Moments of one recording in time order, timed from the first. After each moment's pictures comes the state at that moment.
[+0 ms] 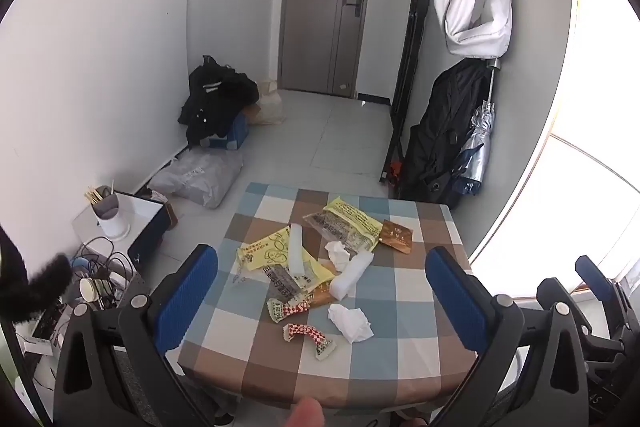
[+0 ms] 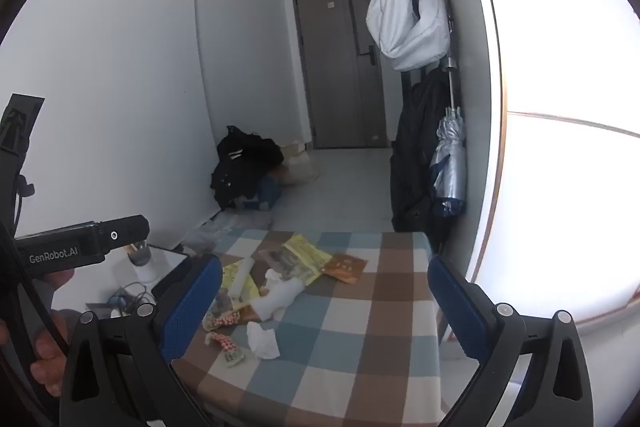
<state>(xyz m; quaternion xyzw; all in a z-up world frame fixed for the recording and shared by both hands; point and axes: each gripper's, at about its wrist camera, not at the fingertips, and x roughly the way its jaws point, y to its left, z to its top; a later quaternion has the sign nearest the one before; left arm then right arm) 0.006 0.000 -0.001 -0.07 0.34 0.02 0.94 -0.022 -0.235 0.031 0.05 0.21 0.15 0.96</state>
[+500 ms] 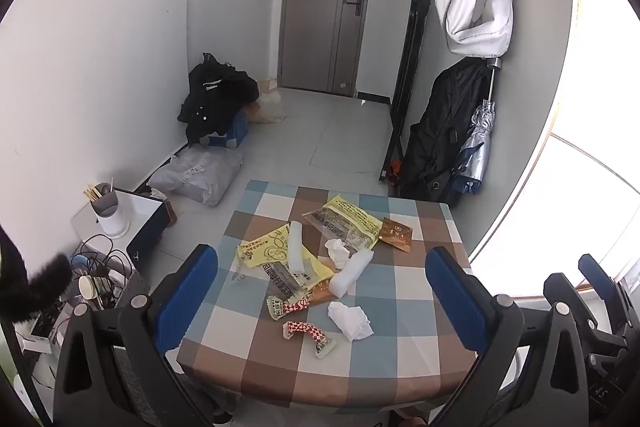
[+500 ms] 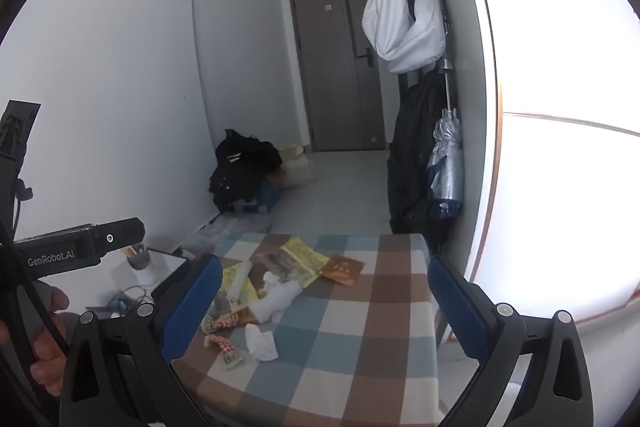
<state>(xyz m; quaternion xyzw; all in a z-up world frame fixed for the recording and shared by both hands) -0.006 -0.001 0.003 -0.07 0.31 0.03 0.95 -0.019 -0.241 0.032 0.06 0.22 0.15 0.96</state>
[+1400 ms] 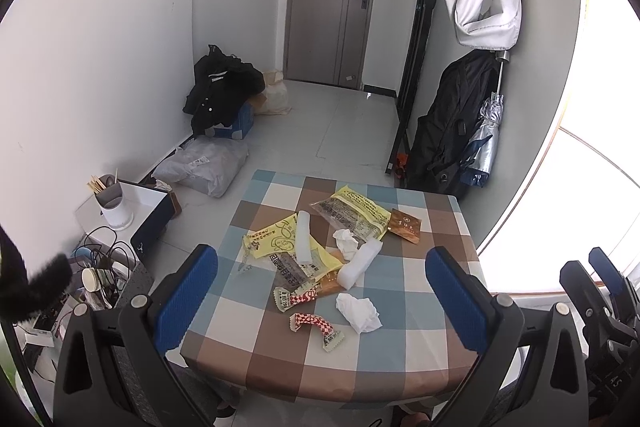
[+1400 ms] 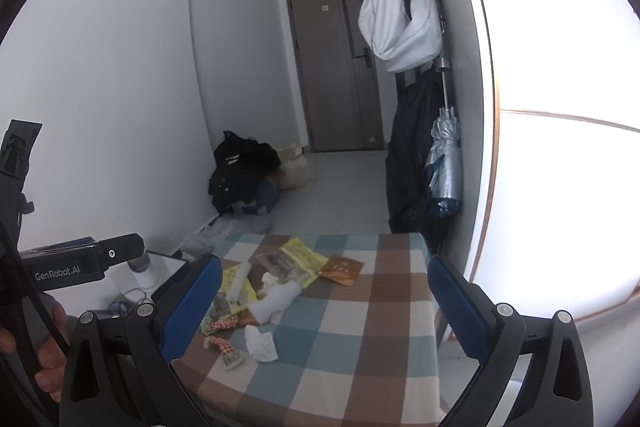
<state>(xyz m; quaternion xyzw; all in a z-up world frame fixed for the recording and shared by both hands) -0.003 0.005 -0.005 -0.07 0.32 0.03 0.94 -0.020 -0.241 0.027 0.06 0.21 0.15 0.96</state>
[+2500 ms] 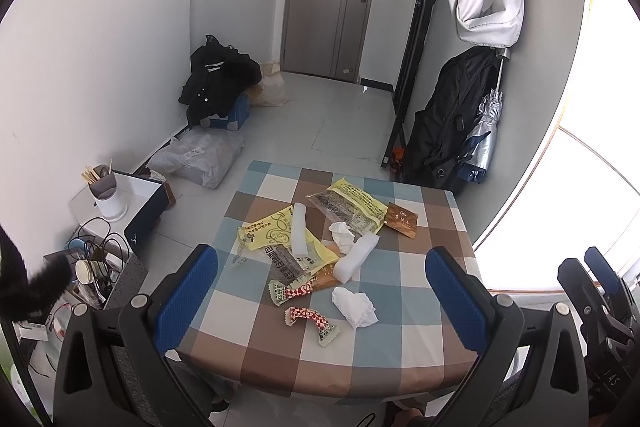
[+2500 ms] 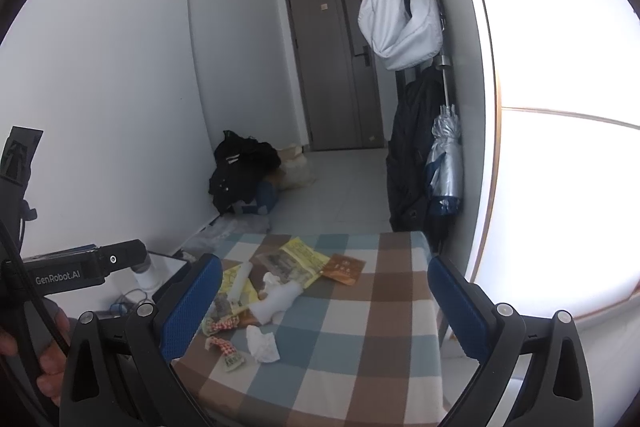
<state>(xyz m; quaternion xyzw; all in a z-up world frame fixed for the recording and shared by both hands) -0.001 0.005 -0.009 -0.08 0.34 0.03 0.94 -0.019 -0.239 0.027 0.06 0.22 0.15 0.96</state>
